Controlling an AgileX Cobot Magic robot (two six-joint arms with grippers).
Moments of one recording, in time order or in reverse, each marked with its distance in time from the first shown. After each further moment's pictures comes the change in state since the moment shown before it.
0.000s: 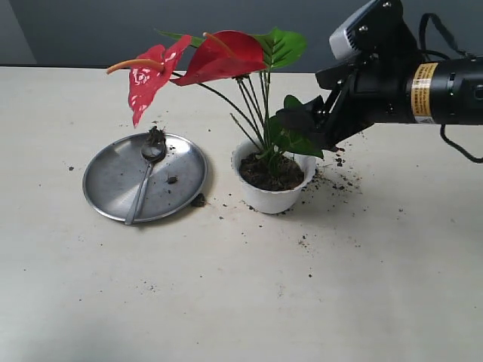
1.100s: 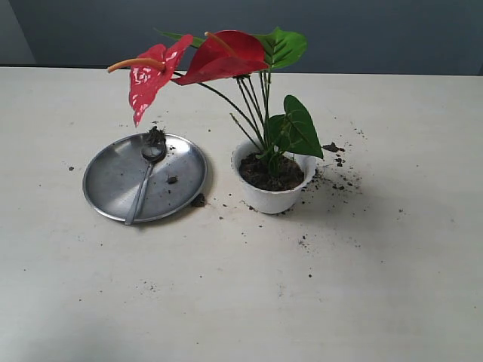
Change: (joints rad) left arm 0.000 0.000 0.000 0.000 0.000 0.000; right arm -0.002 -0.695 0.002 -0.258 0.705 0.392
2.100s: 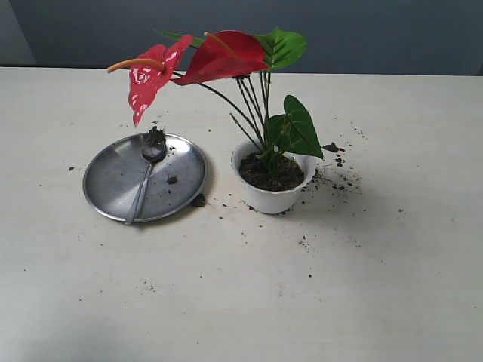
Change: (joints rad) left arm 0.000 0.000 0.000 0.000 0.000 0.000; right arm 0.000 -0.128 0.000 0.401 0.099 0.005
